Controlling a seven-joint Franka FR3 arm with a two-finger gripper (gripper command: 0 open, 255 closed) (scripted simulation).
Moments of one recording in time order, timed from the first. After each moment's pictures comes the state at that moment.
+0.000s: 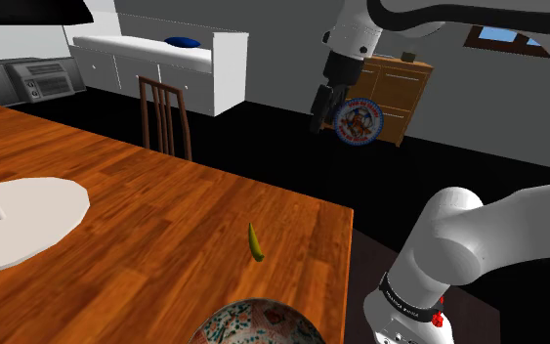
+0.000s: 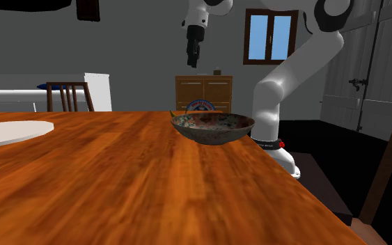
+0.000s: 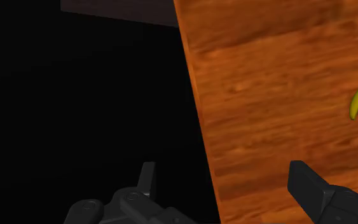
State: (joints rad) arm 0.01 -0.82 -0.02 -2.38 0.05 1.67 -0.14
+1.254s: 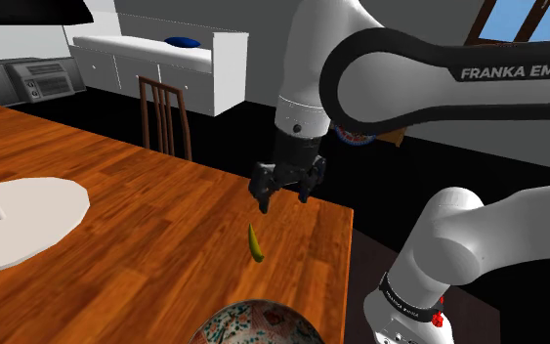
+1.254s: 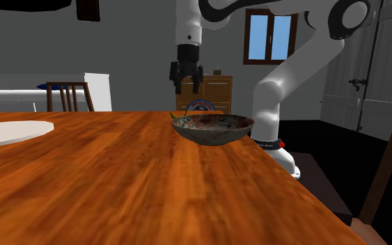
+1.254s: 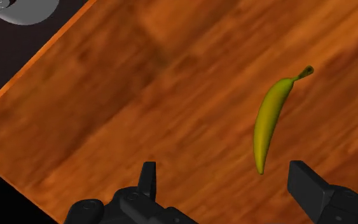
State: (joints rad) arm 0.00 -0.83 0.48 -2.56 0.38 1.80 0.62
